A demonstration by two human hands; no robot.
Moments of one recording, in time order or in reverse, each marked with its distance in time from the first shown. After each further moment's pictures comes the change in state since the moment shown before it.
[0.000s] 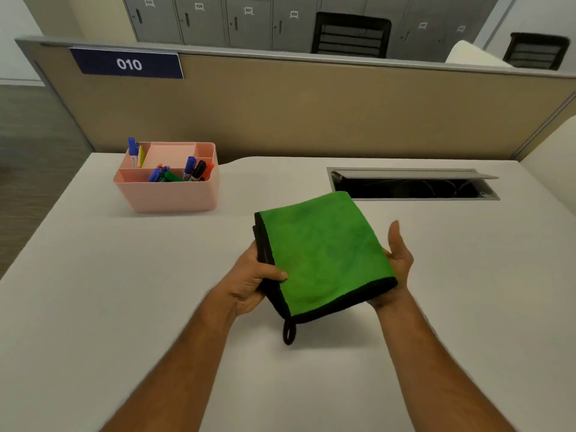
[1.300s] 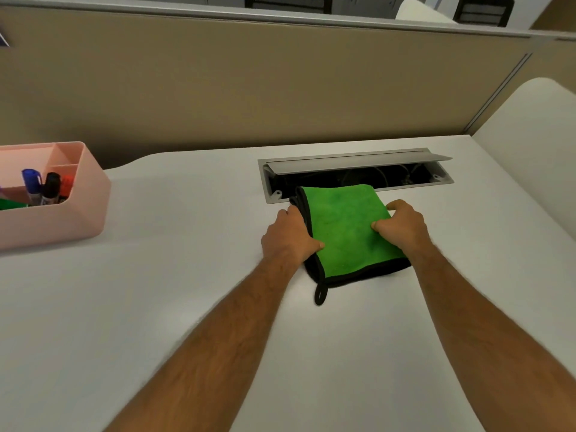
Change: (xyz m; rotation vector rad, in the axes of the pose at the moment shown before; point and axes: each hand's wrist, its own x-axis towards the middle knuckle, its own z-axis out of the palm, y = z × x) left_hand 0.206 -0.037 0.166 1.299 0.190 0.061; right_hand 0.058 -0.185 -0.167 -1.627 1.054 0.077
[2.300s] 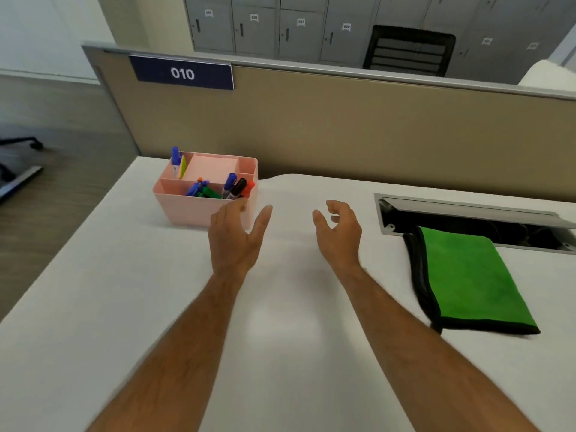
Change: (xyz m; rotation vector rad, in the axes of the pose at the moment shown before) left_hand -0.077 -0.219 -0.181 -0.210 0.868 -0.059; right_hand -0.175 -0.235 0.167 0.641 -0.041 -0.516
